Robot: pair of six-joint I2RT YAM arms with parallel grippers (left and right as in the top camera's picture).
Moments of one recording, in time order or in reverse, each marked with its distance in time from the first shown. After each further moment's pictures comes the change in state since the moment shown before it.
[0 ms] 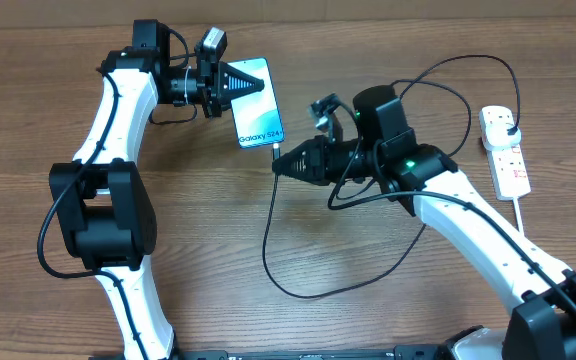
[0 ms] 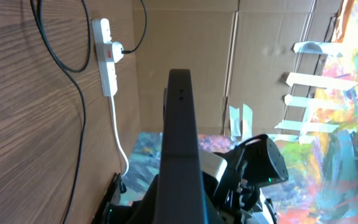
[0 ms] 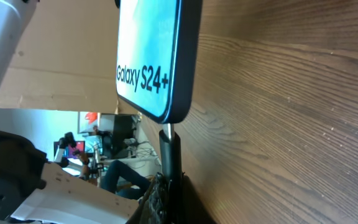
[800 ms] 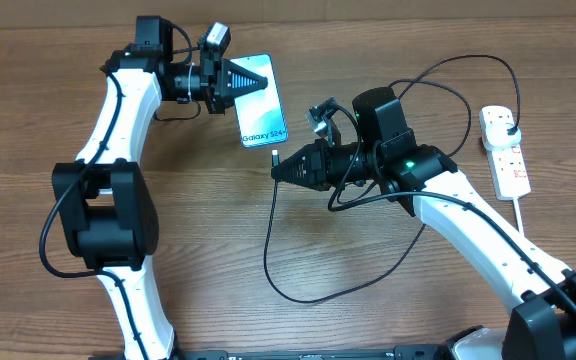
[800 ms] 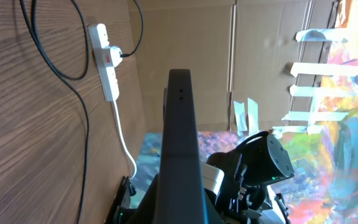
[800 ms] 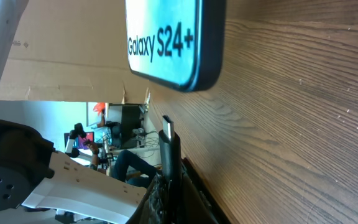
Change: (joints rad) left arm -0.016 0.000 0.000 0.074 0.002 0.000; right arm 0.002 0.000 -0.001 -0.039 -0.047 0.003
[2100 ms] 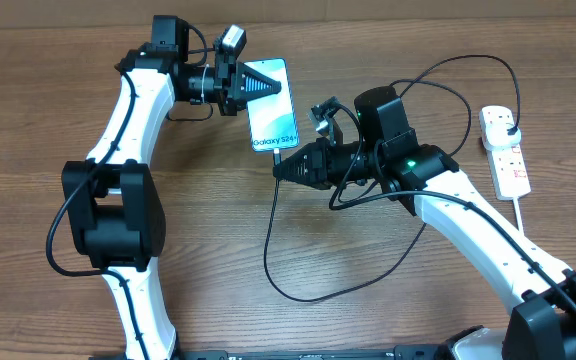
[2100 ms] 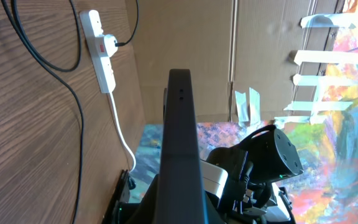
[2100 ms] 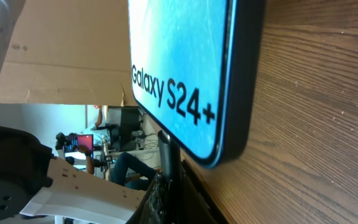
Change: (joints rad) left arm -0.050 0.000 0.000 0.006 0.000 0.001; right arm -0.008 0.000 0.000 0.000 0.007 0.000
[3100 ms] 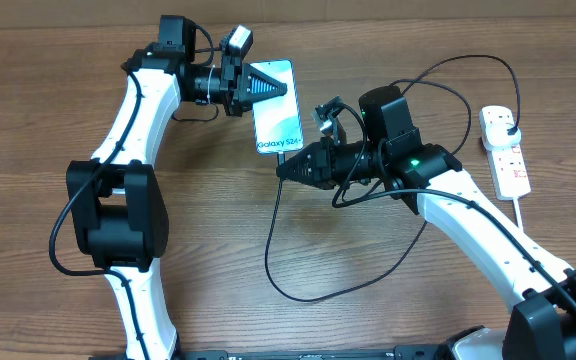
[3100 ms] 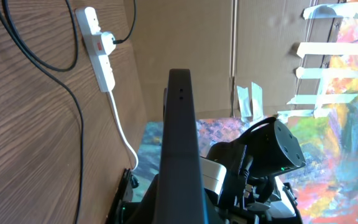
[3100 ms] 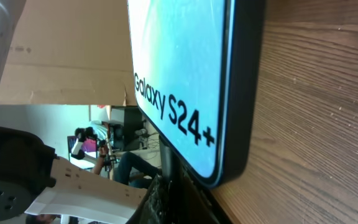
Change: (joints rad) left arm -0.021 0.000 0.000 0.004 -0.002 0.022; right arm -0.021 0.000 -0.006 -0.004 -0.017 0.001
